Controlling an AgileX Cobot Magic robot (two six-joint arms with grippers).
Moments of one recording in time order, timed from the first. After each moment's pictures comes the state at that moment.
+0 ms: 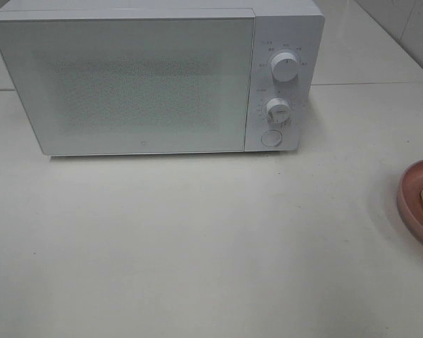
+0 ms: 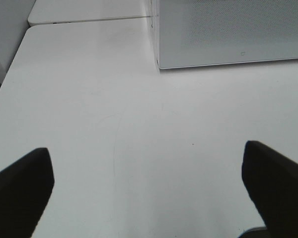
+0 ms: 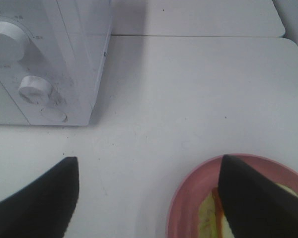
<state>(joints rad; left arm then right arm) 0.01 0.00 -0.50 -0.08 1.04 0.10 0.06 0.95 -0.55 -0.07 0.18 0.08</state>
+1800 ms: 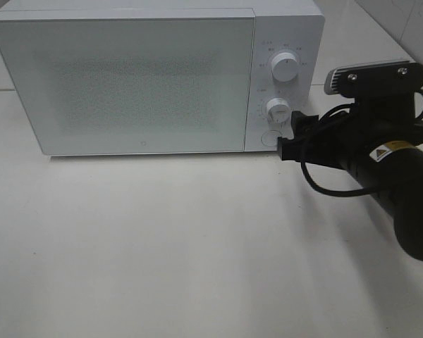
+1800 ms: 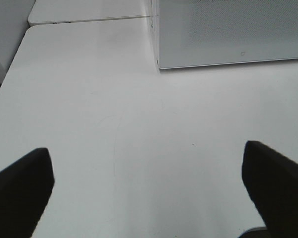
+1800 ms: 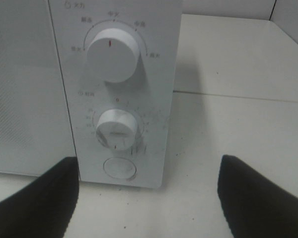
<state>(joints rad) 0.01 0.00 -0.50 -0.08 1.04 0.10 0.68 1.63 -0.42 0.74 -1.02 -0.39</state>
